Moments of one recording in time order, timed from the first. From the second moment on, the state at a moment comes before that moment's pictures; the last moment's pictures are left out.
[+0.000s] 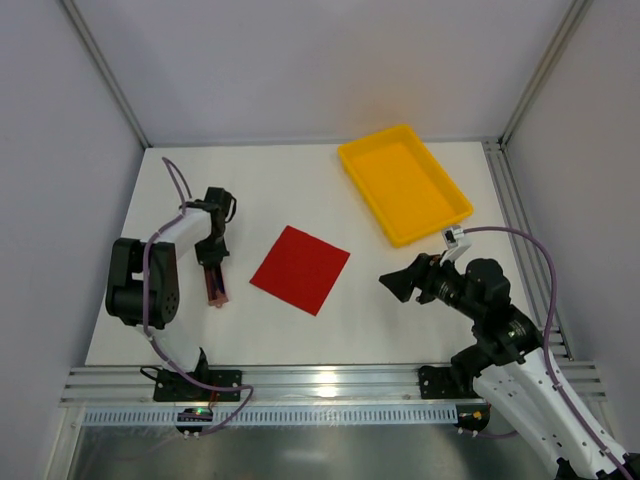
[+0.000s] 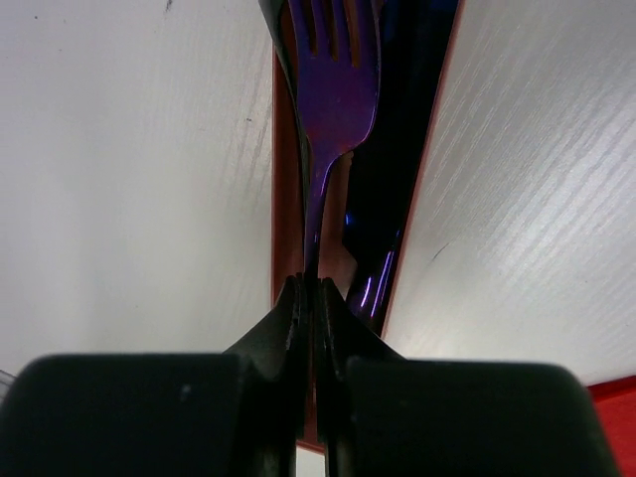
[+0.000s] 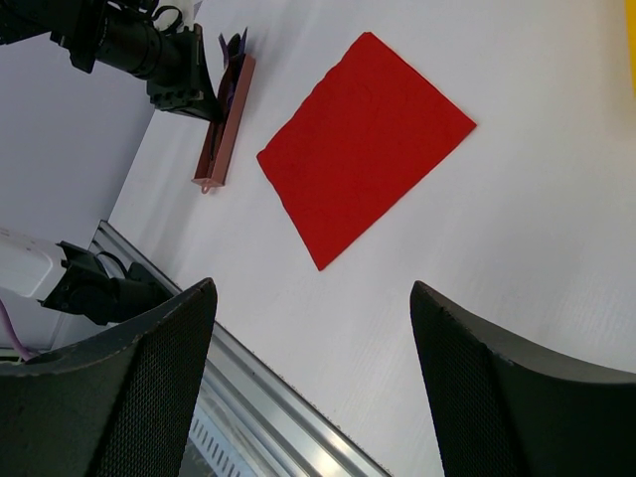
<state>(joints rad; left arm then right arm) -0.14 1.73 1.08 -0.74 -0.37 -0.42 0.45 0.46 0.53 -0.37 -0.30 0.60</state>
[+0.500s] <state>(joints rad) -0.15 1.66 1.15 -0.85 -0.37 -0.42 0.45 0.50 0.53 -0.37 -0.30 0.60</state>
